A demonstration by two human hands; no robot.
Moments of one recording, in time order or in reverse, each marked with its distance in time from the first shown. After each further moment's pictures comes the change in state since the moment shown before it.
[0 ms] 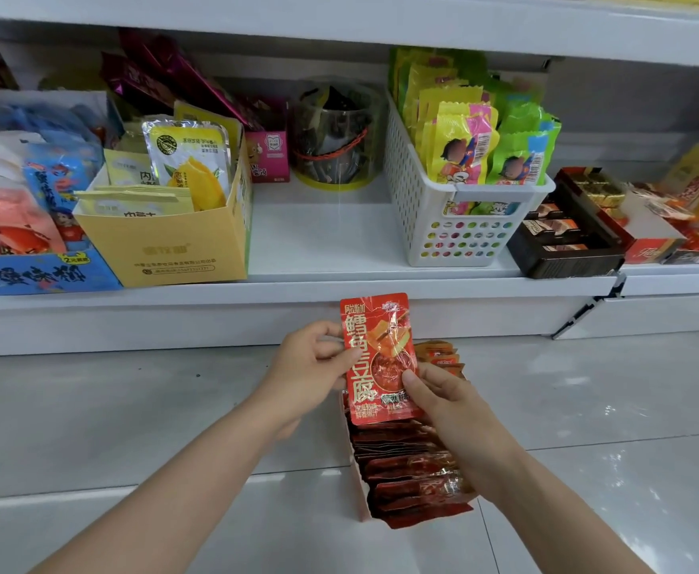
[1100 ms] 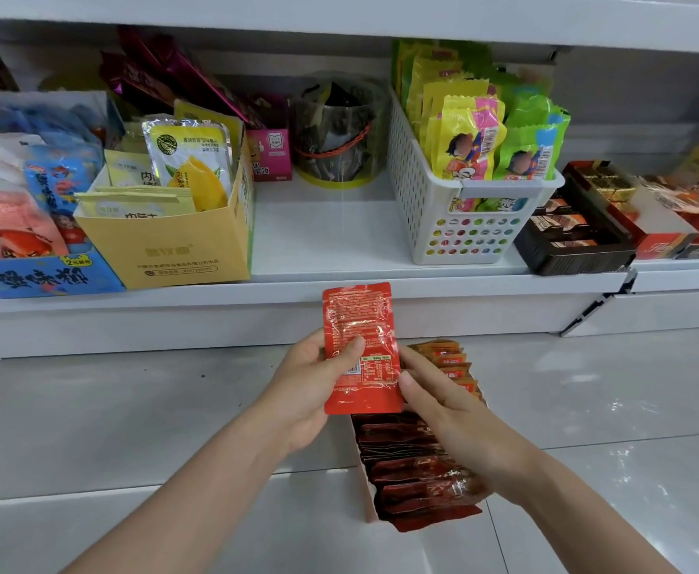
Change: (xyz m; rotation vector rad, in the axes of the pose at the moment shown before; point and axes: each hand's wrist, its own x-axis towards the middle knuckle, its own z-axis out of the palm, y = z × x) left_hand -0.005 -0.002 0.005 -0.370 -0.010 -0.137; right_hand -0.009 -0.014 -0.002 -0.220 -0.225 -0.099
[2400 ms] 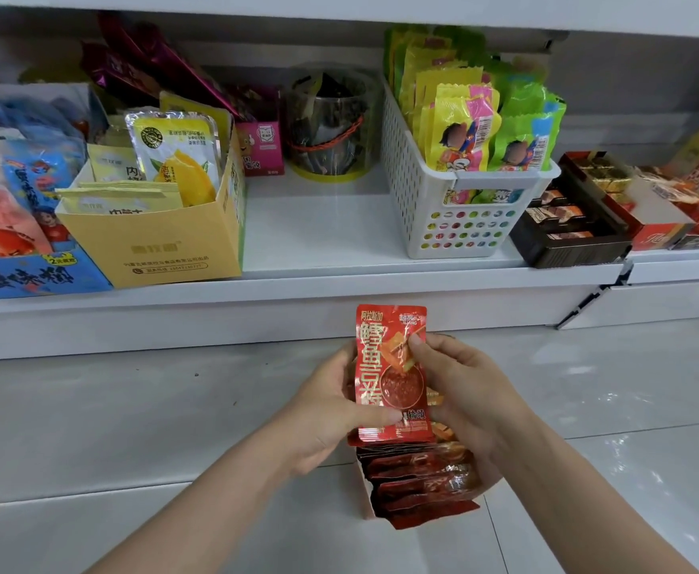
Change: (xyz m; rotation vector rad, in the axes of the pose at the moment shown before) left_hand -0.001 -0.029 0.001 0.161 -0.269 -0.037; right_hand 0.025 0.000 -0.010 0.592 0.276 0.070
